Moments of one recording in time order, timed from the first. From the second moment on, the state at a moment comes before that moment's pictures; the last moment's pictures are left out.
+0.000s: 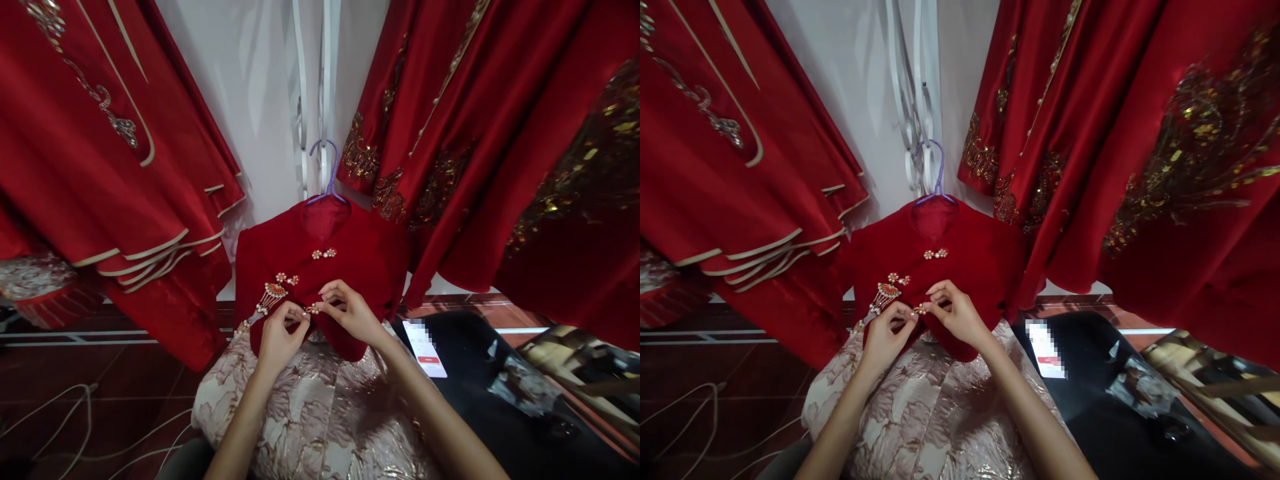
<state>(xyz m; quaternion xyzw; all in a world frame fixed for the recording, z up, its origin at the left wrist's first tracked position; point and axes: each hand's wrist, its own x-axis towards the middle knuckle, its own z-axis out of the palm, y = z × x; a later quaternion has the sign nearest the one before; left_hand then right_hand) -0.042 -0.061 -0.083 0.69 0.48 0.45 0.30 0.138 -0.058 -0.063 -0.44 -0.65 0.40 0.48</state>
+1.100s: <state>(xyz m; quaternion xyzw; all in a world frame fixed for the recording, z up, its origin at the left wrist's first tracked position) -0.050 -0.061 -0.086 0.67 0.48 0.43 0.37 0.128 -0.069 -0.068 -0.45 -0.69 0.35 0.45</state>
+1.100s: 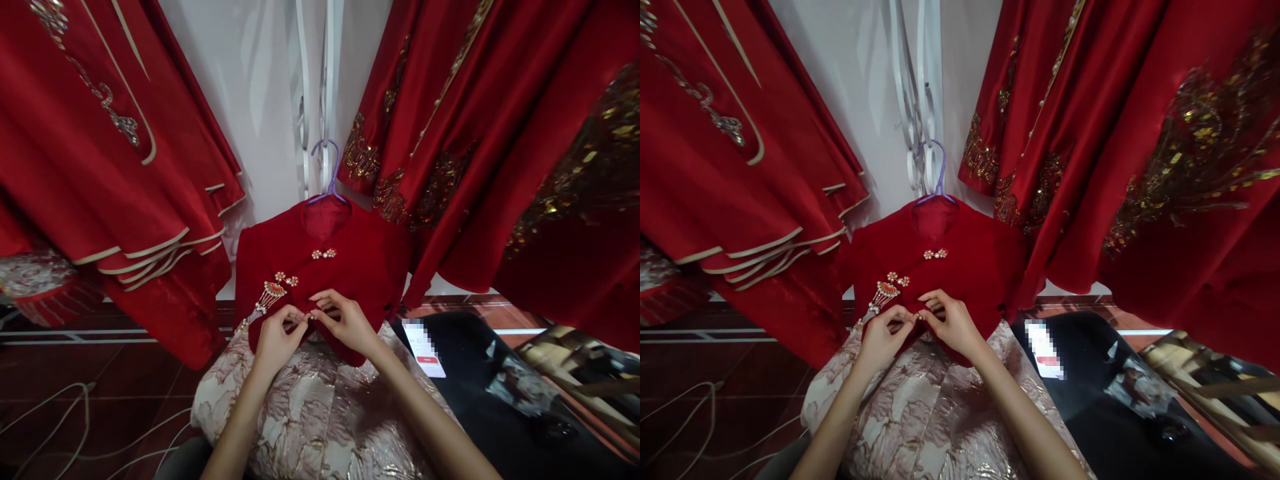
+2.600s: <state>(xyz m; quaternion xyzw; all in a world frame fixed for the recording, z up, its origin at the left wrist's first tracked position) -0.054 -0.078 -0.084 0.77 0.48 0.38 0.16 0.150 -0.097 -0.036 -0.52 -0.66 0.29 0.45</state>
